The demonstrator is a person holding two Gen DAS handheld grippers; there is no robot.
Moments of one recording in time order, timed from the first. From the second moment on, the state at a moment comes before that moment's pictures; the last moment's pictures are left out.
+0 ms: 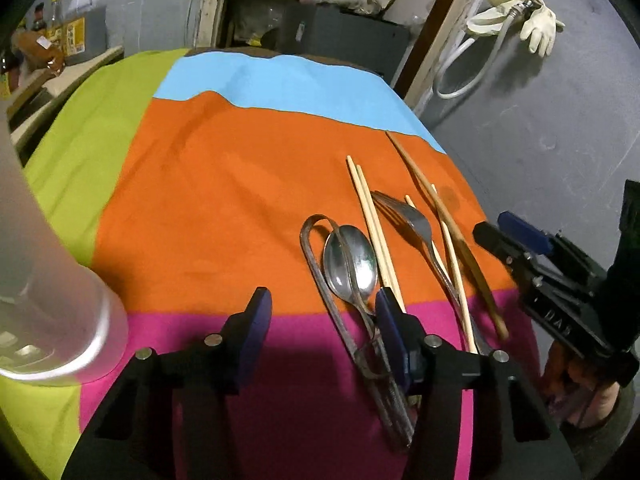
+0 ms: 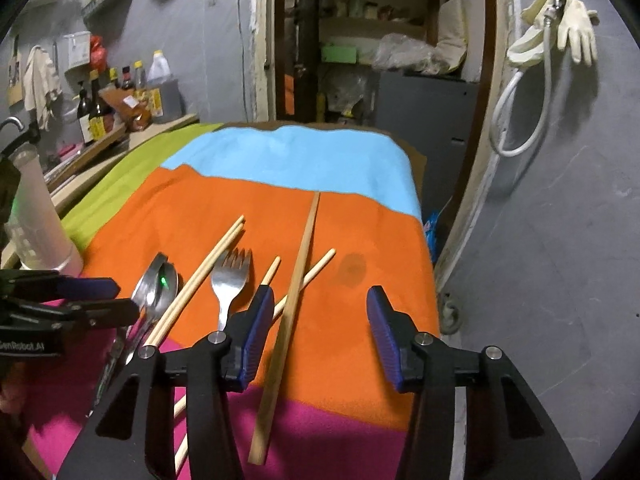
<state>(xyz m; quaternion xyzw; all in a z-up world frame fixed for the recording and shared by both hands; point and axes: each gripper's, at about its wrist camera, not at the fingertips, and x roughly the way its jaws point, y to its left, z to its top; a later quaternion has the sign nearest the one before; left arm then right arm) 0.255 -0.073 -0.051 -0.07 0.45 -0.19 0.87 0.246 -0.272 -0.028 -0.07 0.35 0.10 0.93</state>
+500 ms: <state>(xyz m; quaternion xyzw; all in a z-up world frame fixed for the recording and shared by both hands) 0.266 -0.072 -0.049 -0.10 0.50 -0.23 0.83 0.262 -0.272 -0.041 -0.05 0.41 0.14 0.90</state>
